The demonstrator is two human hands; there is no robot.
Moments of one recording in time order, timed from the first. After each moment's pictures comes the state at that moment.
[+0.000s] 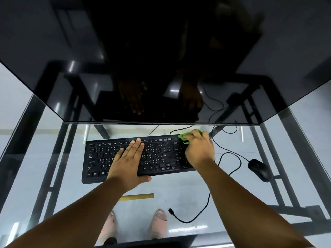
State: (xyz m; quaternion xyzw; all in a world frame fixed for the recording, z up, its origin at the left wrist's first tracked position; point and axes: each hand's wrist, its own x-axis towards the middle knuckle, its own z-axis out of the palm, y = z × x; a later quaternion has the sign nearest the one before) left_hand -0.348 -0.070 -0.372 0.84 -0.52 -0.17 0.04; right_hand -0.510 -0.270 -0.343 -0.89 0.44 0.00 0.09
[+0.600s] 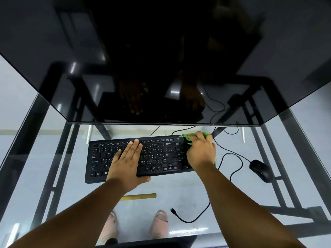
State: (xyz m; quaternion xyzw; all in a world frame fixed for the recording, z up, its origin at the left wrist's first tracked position) left_hand -0.345 -0.061 -0.372 0.85 -0.51 -0.16 0.03; right_hand -0.507 -0.260 -0.343 -0.86 0.50 -0.01 0.09
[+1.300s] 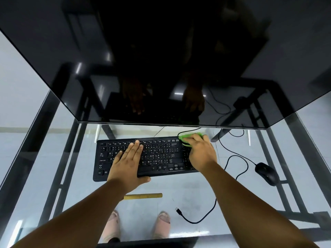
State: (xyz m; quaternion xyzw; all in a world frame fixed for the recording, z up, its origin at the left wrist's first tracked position) left_hand -0.334 -0.046 -0.371 0.85 -0.49 -0.17 0.04; right_hand -0.503 -0.258 -0.347 -0.91 0.39 -0.02 0.14
